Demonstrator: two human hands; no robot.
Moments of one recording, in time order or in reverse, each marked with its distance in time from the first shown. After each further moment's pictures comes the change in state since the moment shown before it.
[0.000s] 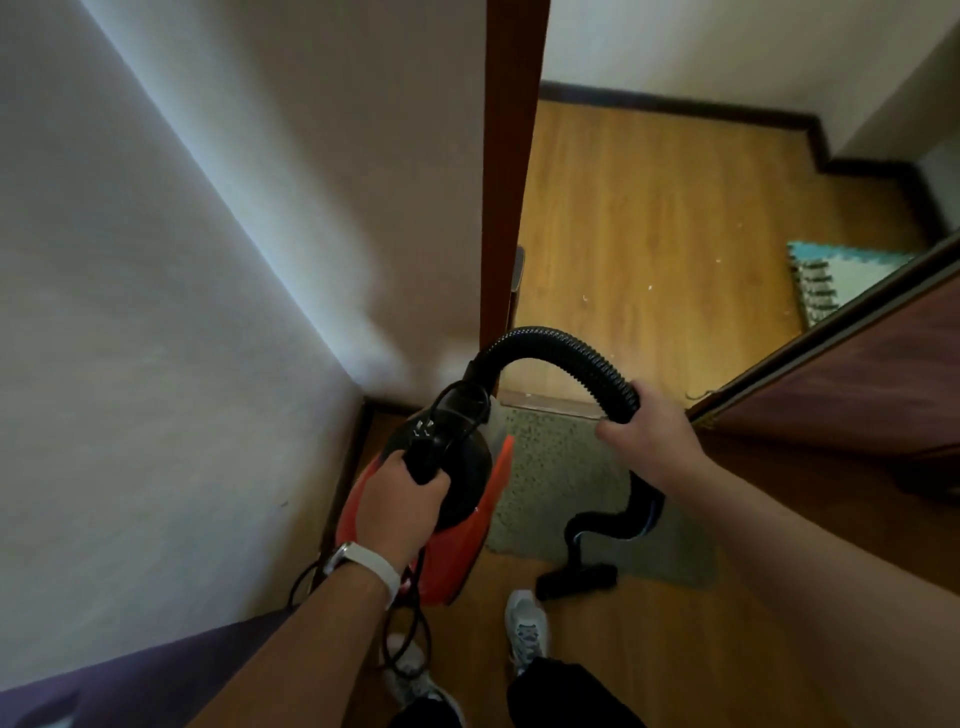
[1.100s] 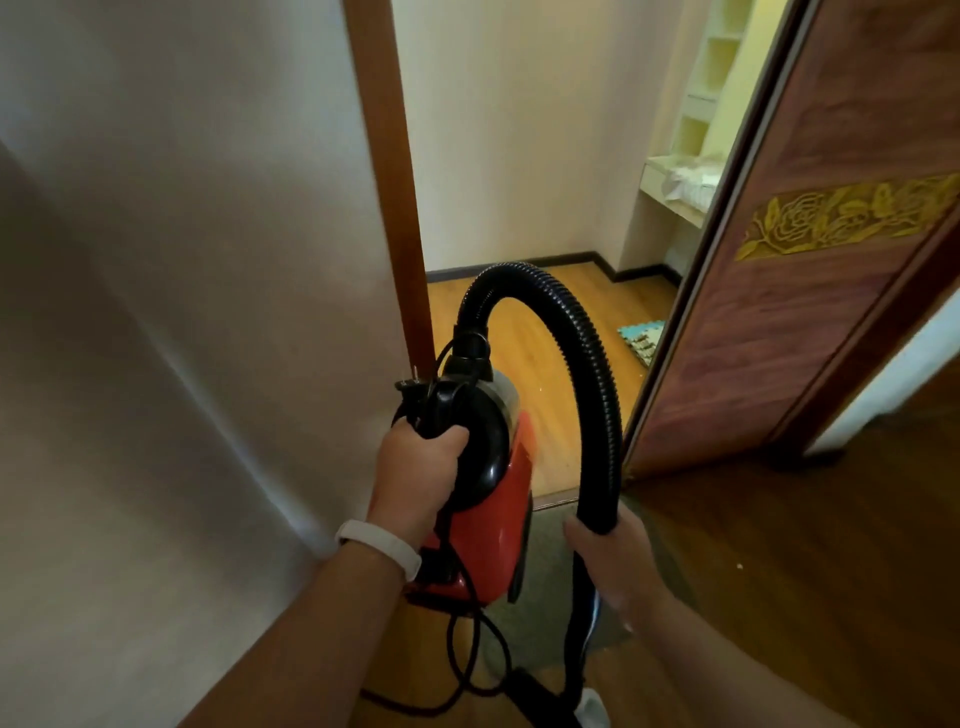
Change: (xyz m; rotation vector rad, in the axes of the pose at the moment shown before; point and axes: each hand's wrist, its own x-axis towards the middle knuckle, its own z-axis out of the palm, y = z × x) left_hand -0.081 0.132 -0.119 -0.466 -0.197 0.420; right_hand -0.223 -0.063 0.022 0.740 0.382 0.129
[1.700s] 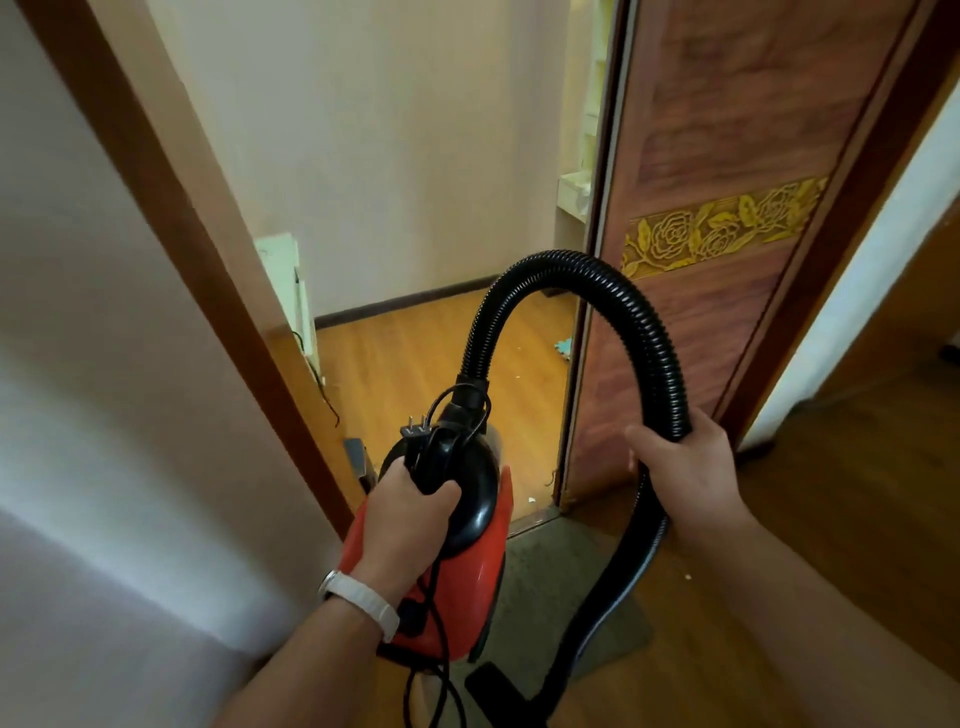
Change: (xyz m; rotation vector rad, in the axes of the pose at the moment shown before) left_hand -0.004 0.034 0.176 0.353 -0.121 0.158; right_hand 0.089 -0.084 -0.227 0.107 0.333 -0.177
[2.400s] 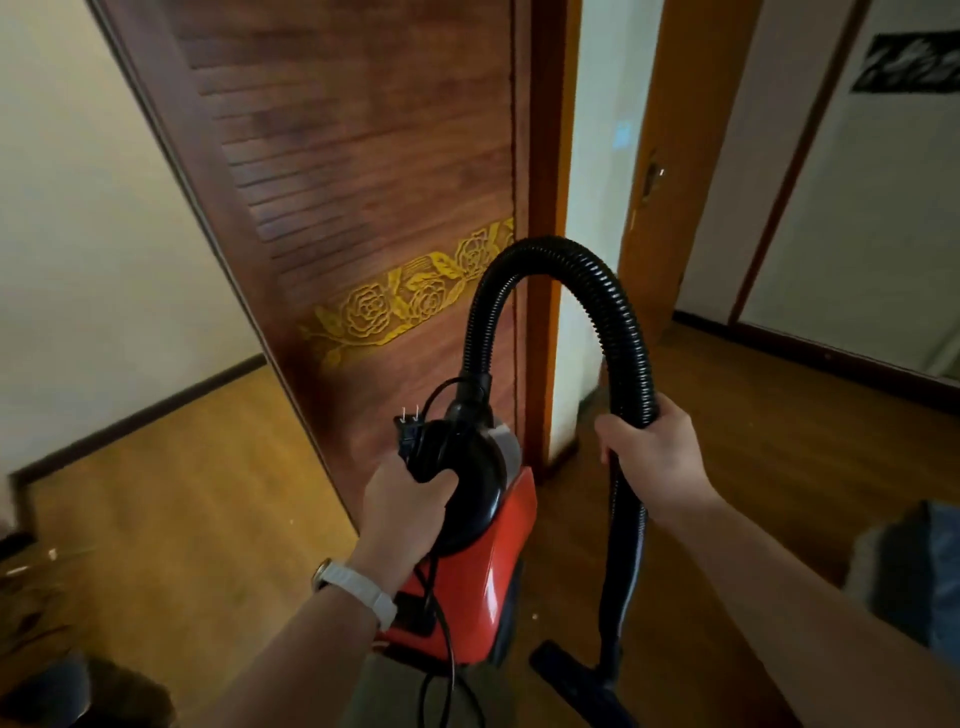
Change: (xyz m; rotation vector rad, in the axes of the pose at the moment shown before) left_hand 0.047 0.229 0.364 0.010 -0.407 0.261; right_hand 0.183 0.025 -0.316 0.005 0.360 0.043
